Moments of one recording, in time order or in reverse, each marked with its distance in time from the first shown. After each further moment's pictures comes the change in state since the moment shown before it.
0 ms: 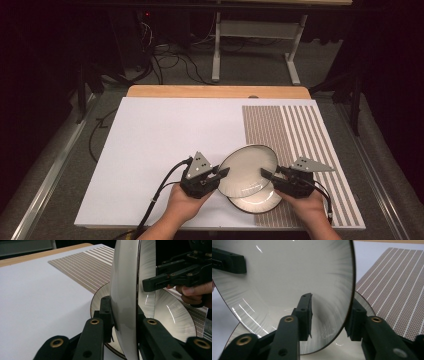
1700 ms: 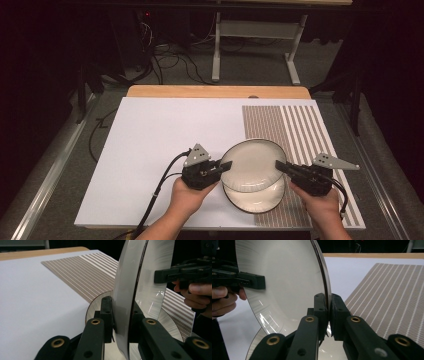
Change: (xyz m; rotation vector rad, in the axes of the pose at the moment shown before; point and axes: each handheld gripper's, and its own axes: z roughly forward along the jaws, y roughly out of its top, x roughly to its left) left arm 0.014 0.019 0.012 -0.008 -0.079 -0.107; right arm -0.013 0.018 -0.038 -0.088 0.016 0.066
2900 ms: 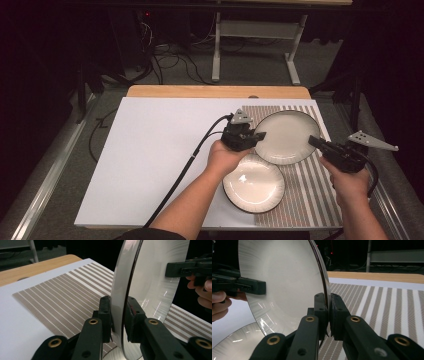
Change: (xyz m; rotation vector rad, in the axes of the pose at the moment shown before) left arm 0.009 0.075 0.109 0.039 -0.054 0.065; right arm -0.077 0.036 -0.036 -0.080 -0.184 0.020
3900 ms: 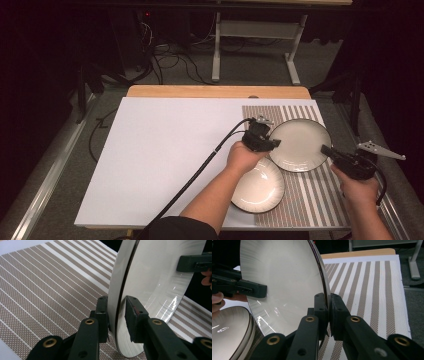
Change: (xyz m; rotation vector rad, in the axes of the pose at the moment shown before) left arm -0.003 -0.010 0.074 0.184 -0.046 -0.065; right arm -0.040 -0.036 -0.012 0.064 -0.111 0.084
